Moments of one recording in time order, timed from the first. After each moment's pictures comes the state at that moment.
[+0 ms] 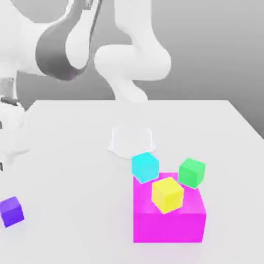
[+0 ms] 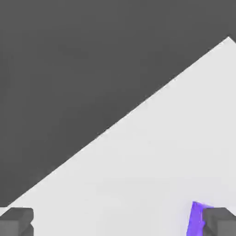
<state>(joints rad) -0.33 0.06 -0.27 -2.43 0.09 2.64 0.87</state>
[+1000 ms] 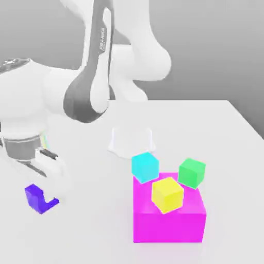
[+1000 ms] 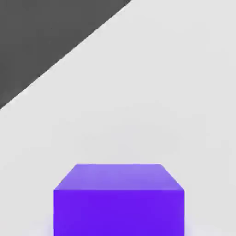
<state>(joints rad) -0.15 -0.01 -0.08 -2.54 0.09 2.53 0.96</state>
